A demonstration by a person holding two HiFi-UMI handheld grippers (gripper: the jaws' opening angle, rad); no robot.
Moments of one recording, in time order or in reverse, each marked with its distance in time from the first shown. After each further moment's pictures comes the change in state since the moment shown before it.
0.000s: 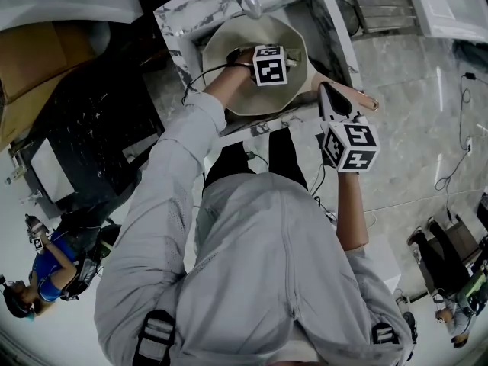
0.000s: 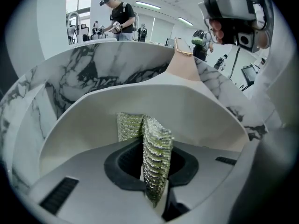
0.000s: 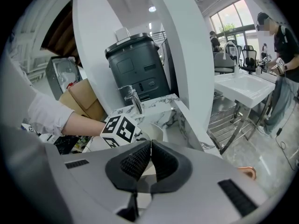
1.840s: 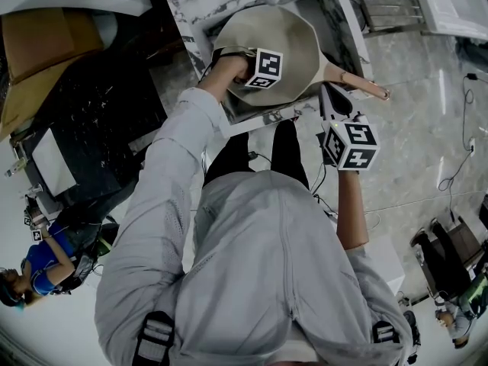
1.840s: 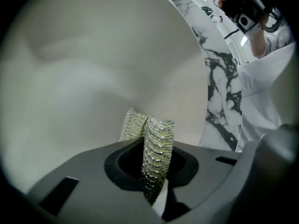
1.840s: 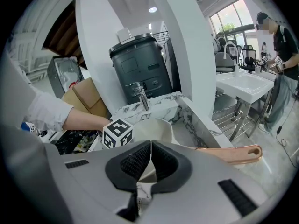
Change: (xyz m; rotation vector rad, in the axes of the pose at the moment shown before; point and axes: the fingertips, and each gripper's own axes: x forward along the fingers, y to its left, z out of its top) left arm -0.036 -0.106 -0.141 -0.067 0.557 -0.473; right arm -0.009 0.039 -0.025 0.006 -0.004 0.009
